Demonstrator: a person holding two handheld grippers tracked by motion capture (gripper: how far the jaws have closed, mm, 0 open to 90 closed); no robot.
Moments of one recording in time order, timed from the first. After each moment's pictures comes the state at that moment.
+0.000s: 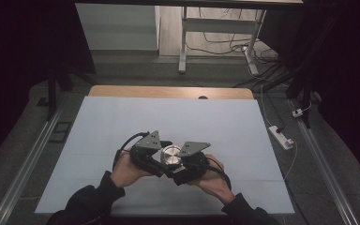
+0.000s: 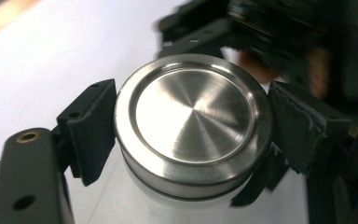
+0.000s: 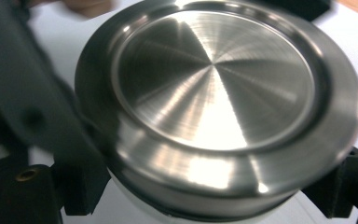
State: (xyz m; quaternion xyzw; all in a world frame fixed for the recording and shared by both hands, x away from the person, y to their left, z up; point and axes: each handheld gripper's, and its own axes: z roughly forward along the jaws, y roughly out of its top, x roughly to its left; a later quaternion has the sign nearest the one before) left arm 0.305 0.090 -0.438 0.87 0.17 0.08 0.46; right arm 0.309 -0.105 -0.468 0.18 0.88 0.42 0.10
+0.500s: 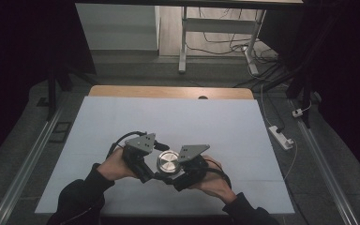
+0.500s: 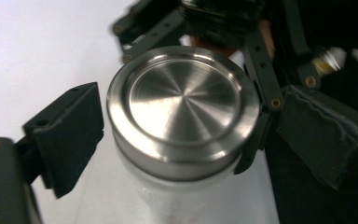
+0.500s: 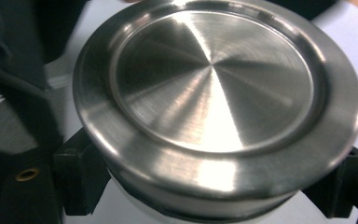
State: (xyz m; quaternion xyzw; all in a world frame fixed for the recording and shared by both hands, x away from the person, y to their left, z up) left arm 0.310 0.112 -0.429 0.89 0.02 0.00 0.46; right arm 0.299 -0.102 -0.464 0.11 0.89 0.44 0.06
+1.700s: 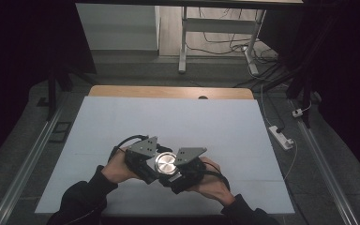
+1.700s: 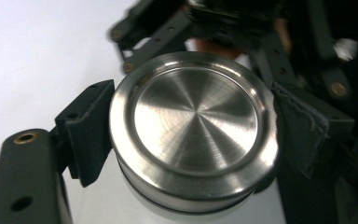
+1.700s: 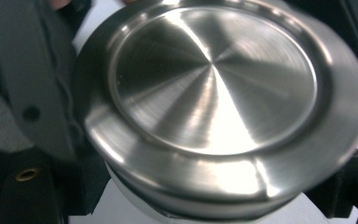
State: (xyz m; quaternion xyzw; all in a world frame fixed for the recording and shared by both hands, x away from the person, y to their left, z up) left arm 0.302 0.102 -0.431 0.89 0.06 0.05 0.46; right arm 0.293 -0.097 -0.462 0.11 0.89 0.44 0.07
